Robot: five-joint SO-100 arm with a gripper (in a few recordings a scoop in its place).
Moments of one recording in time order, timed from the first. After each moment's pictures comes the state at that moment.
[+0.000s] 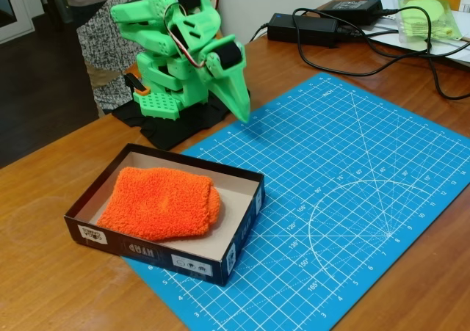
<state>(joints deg) 2.7 193.0 175.6 63.9 3.7</state>
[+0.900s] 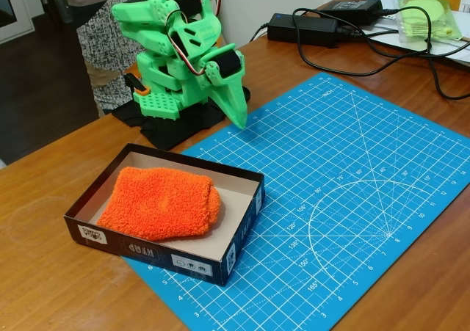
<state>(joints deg) 3.6 192.7 176.1 63.5 3.7</state>
